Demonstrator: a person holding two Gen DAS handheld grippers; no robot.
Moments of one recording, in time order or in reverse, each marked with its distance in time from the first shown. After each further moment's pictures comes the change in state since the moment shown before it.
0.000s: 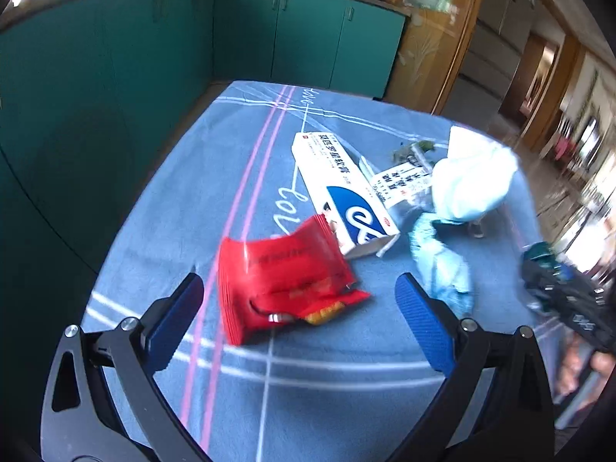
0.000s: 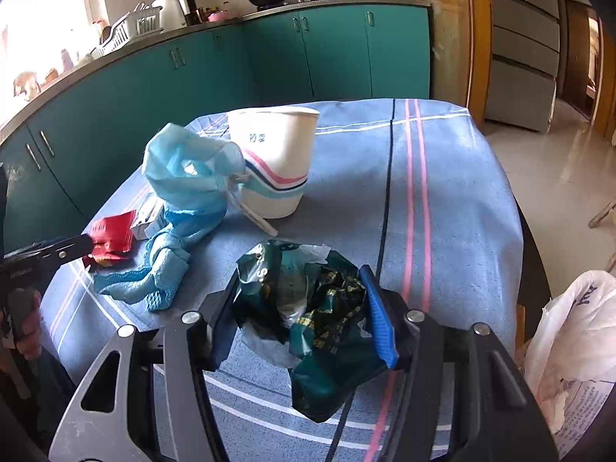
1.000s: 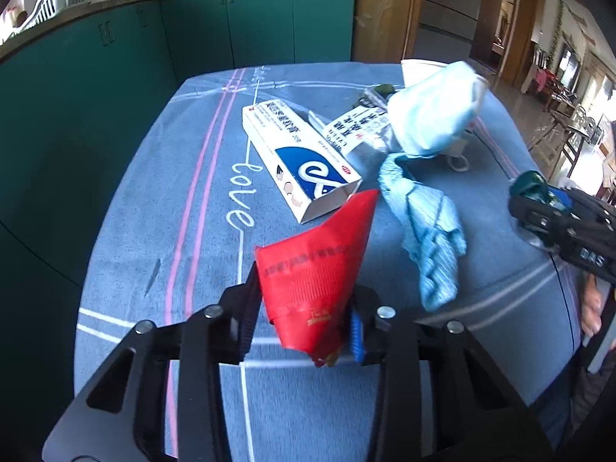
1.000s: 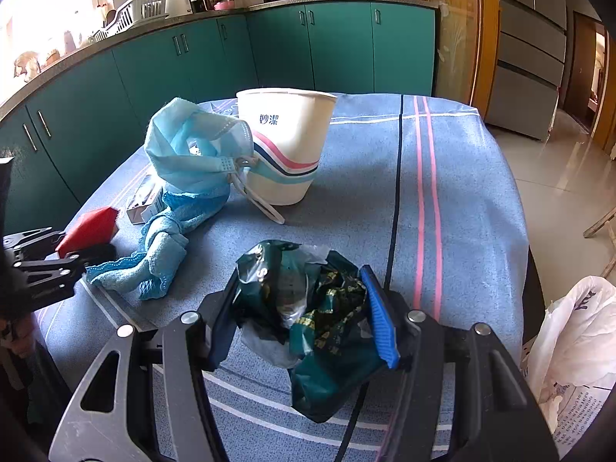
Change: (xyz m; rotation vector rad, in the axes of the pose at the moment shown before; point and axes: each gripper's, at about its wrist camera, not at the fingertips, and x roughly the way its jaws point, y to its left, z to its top) left arm 0.003 -0.030 -0.018 0.207 0.055 -0.037; right arm 0.009 0.010 -0.002 -0.036 0.023 -0.025
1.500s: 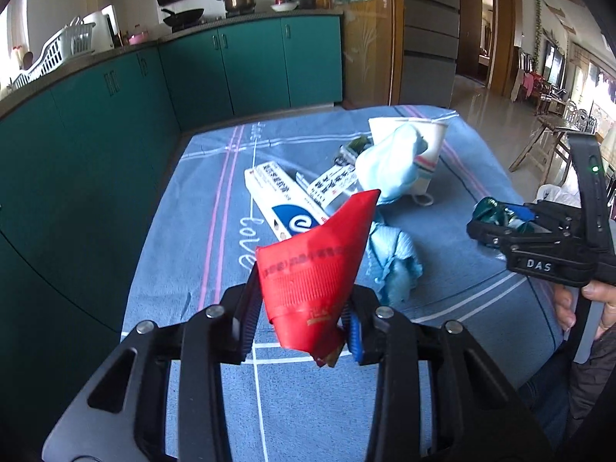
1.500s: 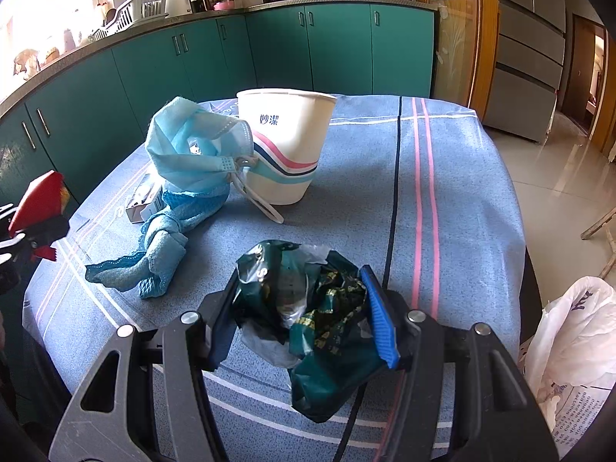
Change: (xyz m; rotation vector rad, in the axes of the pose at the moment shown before) left arm -0.058 -0.014 0.005 0.065 -0.148 0.024; right arm -0.002 0.002 0.000 -0.004 -0.006 -0.009
